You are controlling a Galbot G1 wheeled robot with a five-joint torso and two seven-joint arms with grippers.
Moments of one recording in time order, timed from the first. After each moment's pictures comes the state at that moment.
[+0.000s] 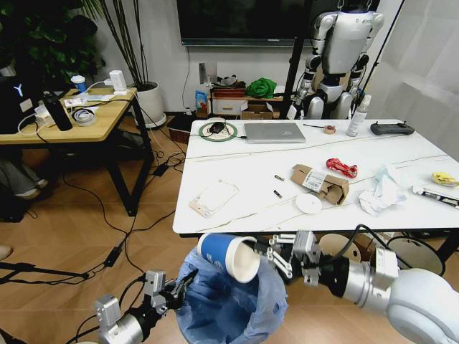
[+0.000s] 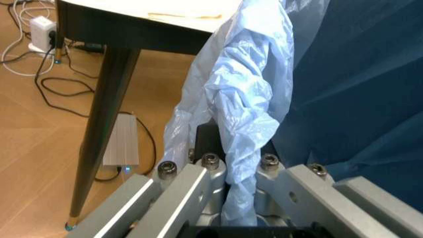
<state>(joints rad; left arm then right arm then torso) 1.84 -0.93 -0.50 -2.28 -0.85 0.27 0.09 -1.47 0.44 0.40 2.43 0.75 -0.06 -0.34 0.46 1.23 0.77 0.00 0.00</state>
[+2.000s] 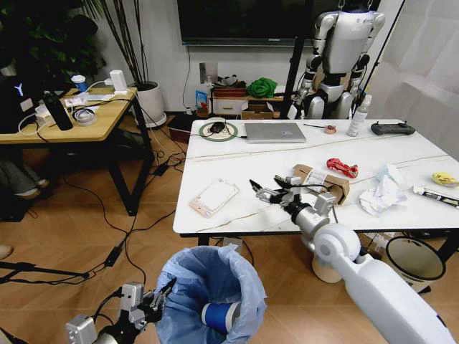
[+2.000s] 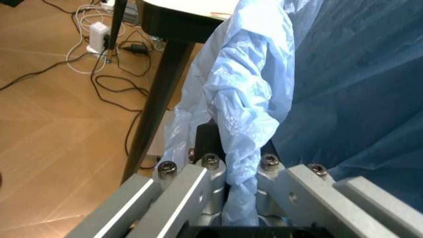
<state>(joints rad) 2.04 -1.05 -0.68 -2.34 -0.75 0.26 0.13 -0.88 0.99 0.04 1.82 0.97 -0.21 0.08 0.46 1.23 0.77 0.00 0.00</state>
